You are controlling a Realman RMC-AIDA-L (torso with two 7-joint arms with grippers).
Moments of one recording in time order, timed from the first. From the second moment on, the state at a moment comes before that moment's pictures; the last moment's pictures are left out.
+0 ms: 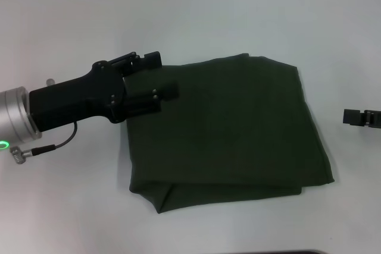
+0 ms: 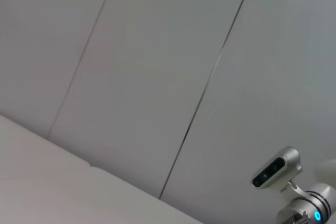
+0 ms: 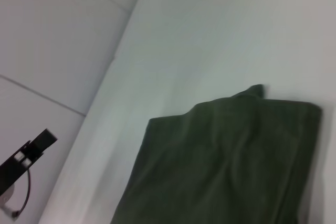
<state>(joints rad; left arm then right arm) -0.42 -2.16 0.71 0.59 1.81 1.74 -1.35 0.31 1.90 -0.55 -0.56 -2.12 -1.72 1.97</state>
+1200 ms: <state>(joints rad) -0.43 -2.16 0.72 0.59 1.83 1.72 -1.35 0.37 1.99 -0.48 -0.54 -2.18 -1.68 1.76</state>
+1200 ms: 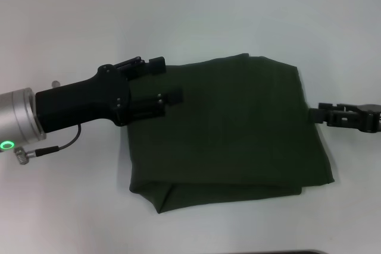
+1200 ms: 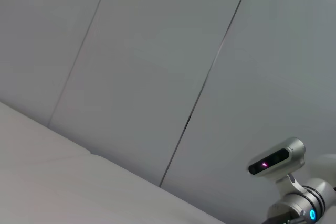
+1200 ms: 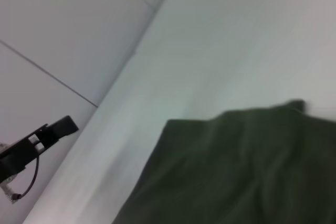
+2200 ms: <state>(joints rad) -0.40 -2.15 0.70 0.61 1.91 1.73 -1.41 0.45 2.08 -0.45 -0.49 -2.12 -1.67 1.41</state>
